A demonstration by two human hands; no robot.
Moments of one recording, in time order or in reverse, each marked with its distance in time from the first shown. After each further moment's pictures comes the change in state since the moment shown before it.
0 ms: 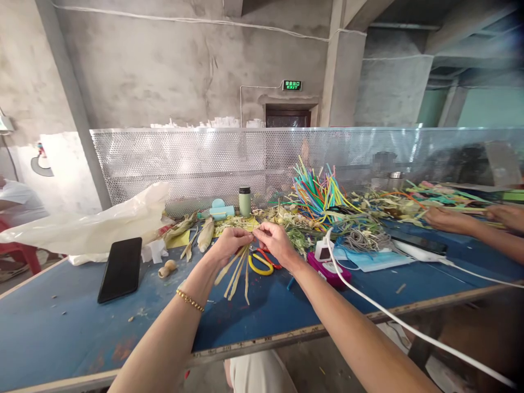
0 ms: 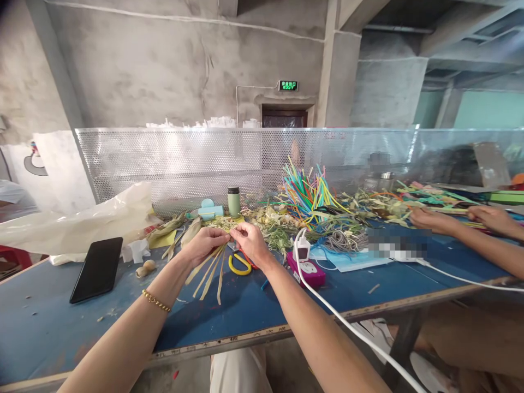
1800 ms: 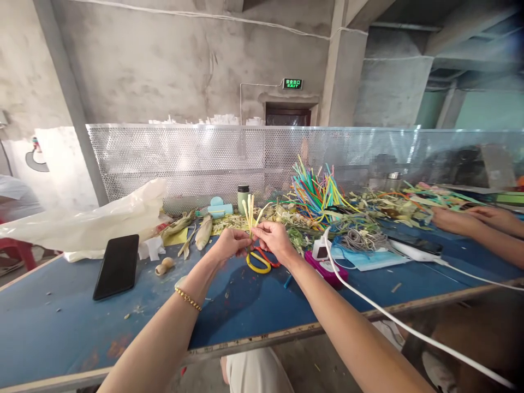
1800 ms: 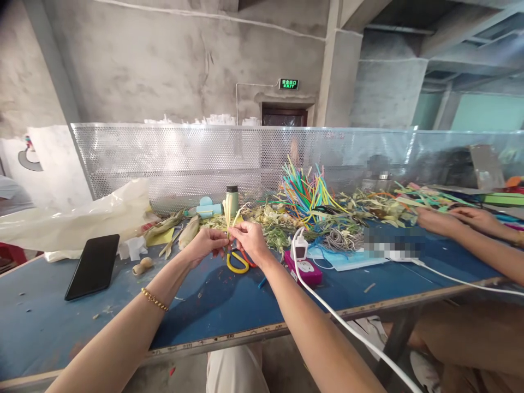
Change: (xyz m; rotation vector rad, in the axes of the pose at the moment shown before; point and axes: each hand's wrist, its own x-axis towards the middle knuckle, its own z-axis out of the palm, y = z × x) left_hand 0.001 -0.006 0.000 0.147 -0.025 0.041; right_hand 0.002 0.003 0.001 0.136 0.014 0.136
